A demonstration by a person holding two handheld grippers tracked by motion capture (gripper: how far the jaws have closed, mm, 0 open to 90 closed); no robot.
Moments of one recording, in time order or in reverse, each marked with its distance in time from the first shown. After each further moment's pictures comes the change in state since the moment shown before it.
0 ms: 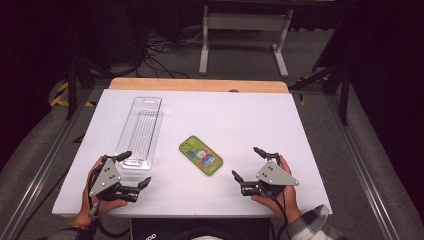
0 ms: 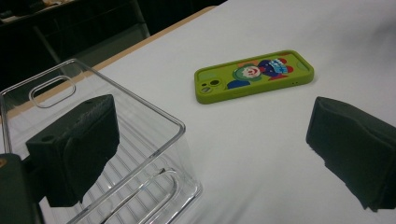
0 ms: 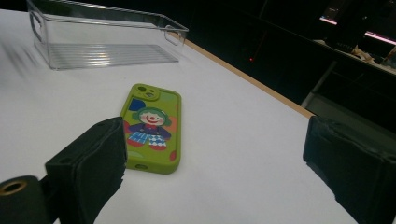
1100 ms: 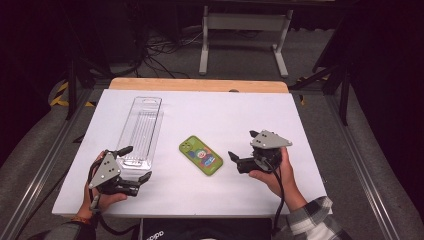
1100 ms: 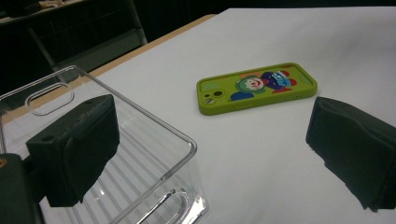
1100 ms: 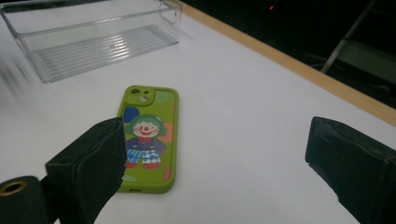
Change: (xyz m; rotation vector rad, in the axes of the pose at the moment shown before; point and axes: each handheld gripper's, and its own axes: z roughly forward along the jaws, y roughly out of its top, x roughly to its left) left arm 0.012 0.006 0.007 -0.035 -0.020 -0.040; right arm -0.035 0.049 0.038 0.211 0.091 0.132
